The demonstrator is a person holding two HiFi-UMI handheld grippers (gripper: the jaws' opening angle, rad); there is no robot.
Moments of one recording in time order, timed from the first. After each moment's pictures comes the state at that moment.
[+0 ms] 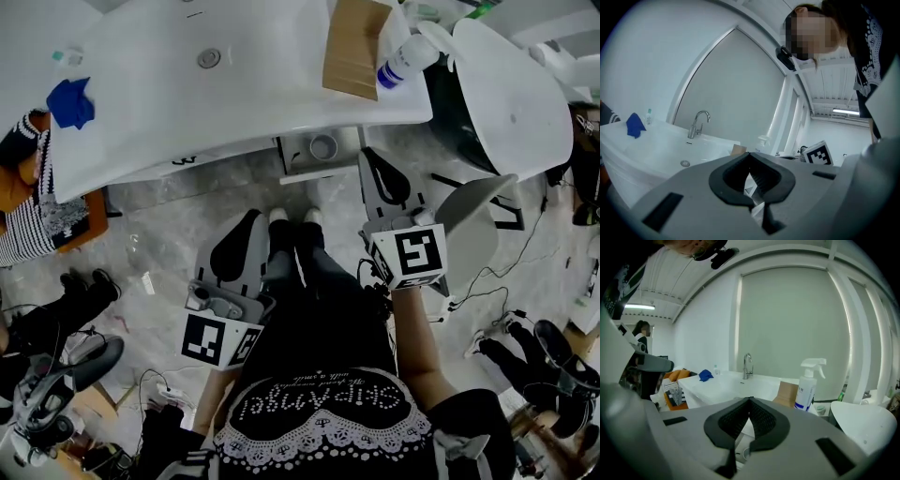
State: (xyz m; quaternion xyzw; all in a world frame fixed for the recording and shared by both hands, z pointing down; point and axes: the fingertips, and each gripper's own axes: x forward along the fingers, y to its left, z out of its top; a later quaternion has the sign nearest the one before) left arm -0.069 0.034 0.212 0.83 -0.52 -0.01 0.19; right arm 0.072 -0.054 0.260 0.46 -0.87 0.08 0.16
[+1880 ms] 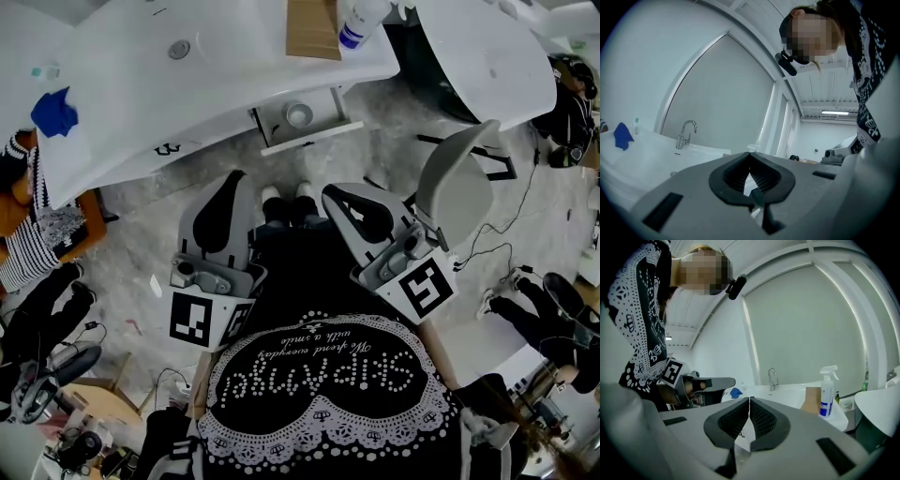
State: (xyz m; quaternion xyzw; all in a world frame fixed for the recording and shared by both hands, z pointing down) left arm -0.047 0.037 0.170 0.86 -0.49 -0.04 0.16; right arm 0.045 0.068 0.184 0.36 -0.92 0.13 0.04
